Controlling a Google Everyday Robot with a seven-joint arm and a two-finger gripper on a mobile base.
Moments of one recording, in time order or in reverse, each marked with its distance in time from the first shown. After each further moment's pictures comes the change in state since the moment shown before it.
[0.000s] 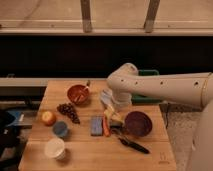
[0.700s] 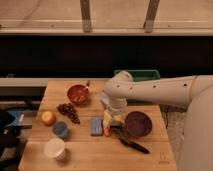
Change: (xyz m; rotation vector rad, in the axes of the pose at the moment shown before) arm 0.014 0.026 0.035 -0.073 0.064 -0.054
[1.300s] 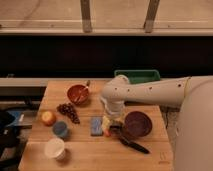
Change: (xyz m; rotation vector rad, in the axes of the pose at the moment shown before) arm 0.005 0.012 0.015 -0.023 0.038 -0.028
